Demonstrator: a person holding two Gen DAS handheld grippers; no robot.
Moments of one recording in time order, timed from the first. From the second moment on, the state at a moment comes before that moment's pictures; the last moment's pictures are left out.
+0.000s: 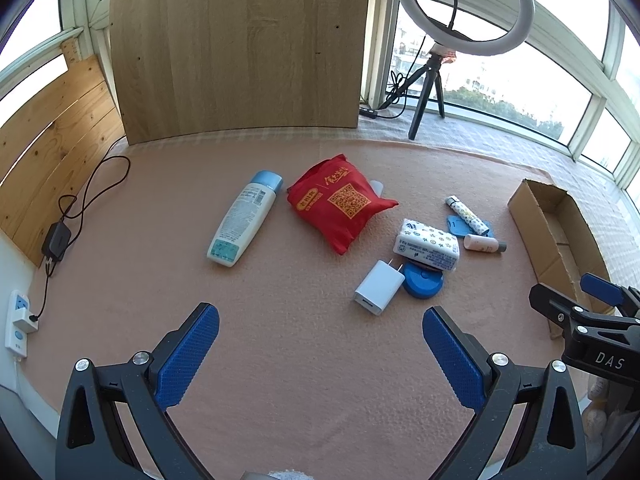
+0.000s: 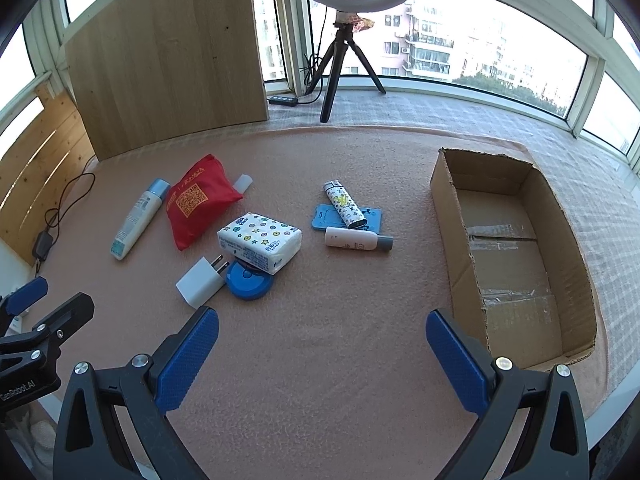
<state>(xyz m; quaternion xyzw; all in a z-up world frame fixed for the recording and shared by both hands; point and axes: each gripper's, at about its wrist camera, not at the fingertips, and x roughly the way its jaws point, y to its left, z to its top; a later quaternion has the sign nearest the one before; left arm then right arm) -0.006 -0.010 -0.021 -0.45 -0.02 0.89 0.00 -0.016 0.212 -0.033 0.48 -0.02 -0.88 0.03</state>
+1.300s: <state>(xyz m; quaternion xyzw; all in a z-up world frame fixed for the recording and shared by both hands) 0.014 -0.055 -0.054 -0.47 -0.07 0.88 -0.08 -0.156 0.159 -0.093 0.57 0.00 -0.80 0.17</state>
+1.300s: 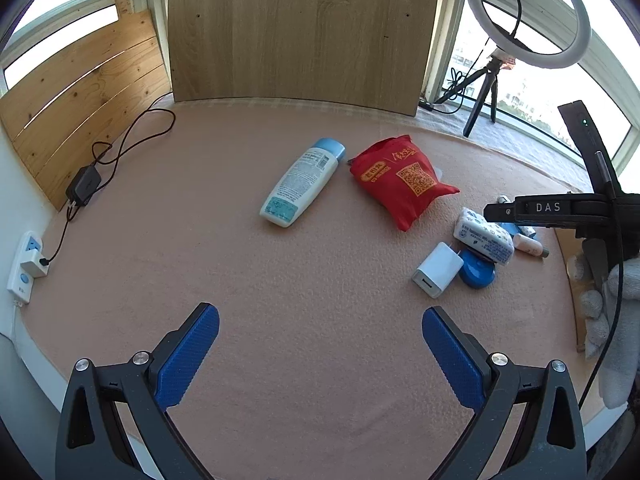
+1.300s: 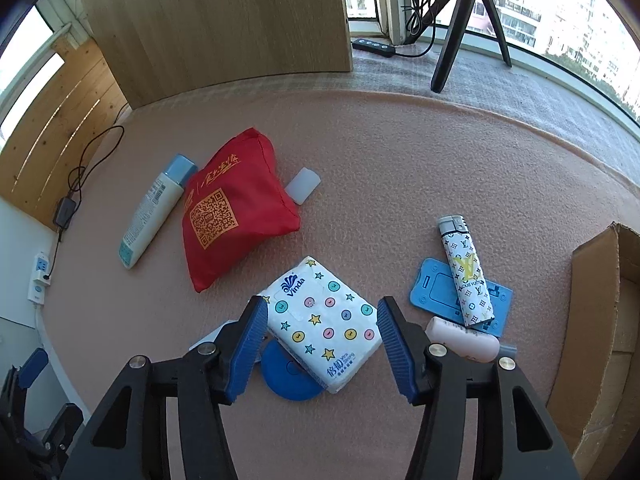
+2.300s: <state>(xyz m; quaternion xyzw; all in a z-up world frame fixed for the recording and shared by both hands) 0.044 -0.076 -0.054 -0.47 -0.09 0.87 -0.10 -0.164 0.168 -0.114 0.63 0.06 -0.77 0.14</state>
